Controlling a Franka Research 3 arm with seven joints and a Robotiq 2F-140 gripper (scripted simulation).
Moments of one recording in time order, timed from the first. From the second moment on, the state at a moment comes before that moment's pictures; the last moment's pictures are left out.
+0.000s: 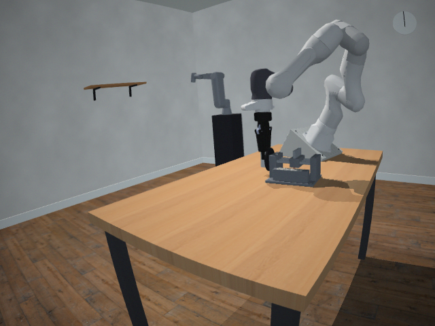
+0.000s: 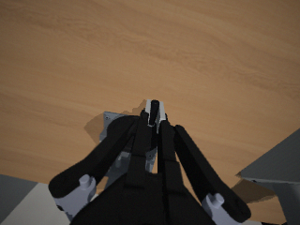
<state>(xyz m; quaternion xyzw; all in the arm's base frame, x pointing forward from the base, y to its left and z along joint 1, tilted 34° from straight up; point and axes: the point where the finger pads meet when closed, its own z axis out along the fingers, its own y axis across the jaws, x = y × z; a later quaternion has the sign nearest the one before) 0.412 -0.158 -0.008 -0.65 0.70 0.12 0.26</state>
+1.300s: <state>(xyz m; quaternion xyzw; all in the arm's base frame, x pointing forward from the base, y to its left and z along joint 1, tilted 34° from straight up) 0.403 -0.164 0.000 -0.65 0.70 0.13 0.26</state>
